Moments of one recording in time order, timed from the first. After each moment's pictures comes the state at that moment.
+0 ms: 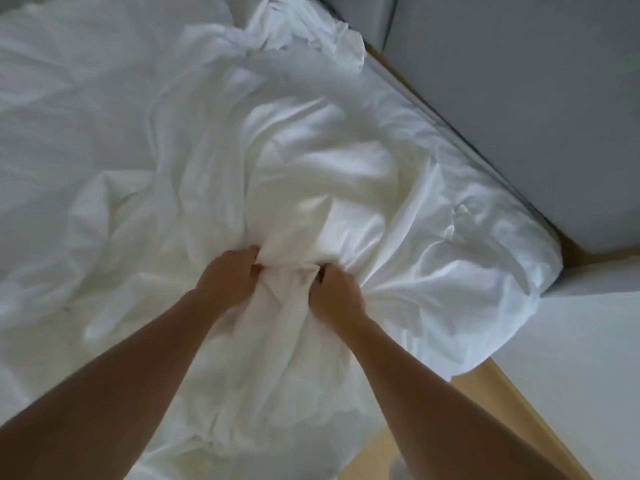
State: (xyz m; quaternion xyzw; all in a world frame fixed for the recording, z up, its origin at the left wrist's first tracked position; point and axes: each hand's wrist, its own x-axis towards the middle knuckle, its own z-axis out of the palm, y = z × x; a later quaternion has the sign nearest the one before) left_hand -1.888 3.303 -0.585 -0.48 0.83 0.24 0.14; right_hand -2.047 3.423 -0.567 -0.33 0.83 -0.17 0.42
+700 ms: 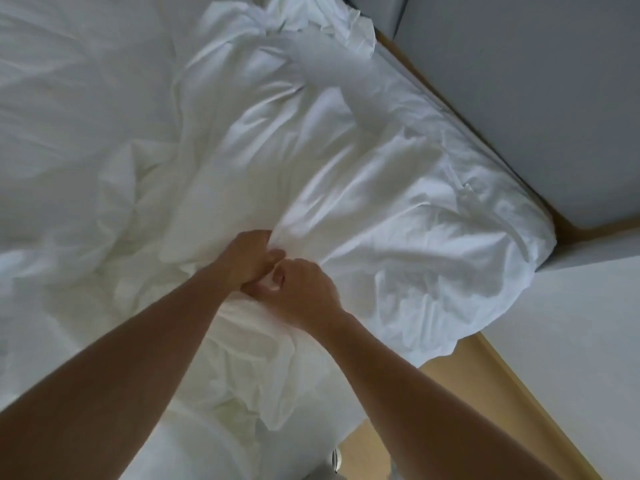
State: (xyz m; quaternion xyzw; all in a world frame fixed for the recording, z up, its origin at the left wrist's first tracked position) left_hand -1.856 3.323 -0.559 -0.47 0.80 0.36 0.12; right_hand -1.944 3.440 -0.535 -0.50 0.78 -0.14 0.34
